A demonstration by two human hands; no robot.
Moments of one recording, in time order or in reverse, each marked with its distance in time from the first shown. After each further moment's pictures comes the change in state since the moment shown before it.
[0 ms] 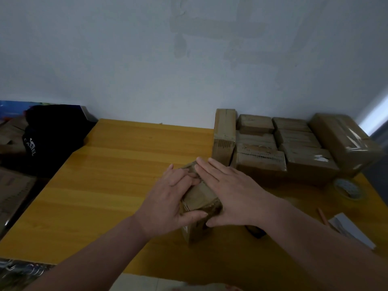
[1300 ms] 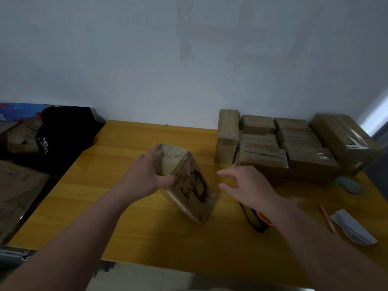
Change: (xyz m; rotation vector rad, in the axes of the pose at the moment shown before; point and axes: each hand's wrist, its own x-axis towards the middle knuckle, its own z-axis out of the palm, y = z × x) left_hand 0.002 -0.032 -0.057 -0.226 -0.185 -0.771; right_hand -0.008 0.005 0.017 0.390 0.291 0.326
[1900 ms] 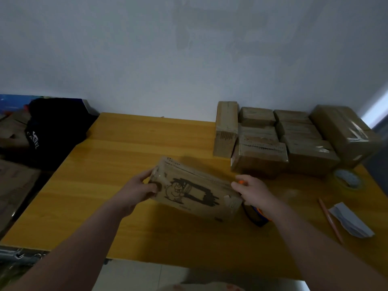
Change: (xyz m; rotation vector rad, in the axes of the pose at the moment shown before) left_hand 0.008 -0.057 0.036 -0.700 -0.229 -0.338; right_hand 0.002 0.045 0.040 0.490 -0.171 0.549
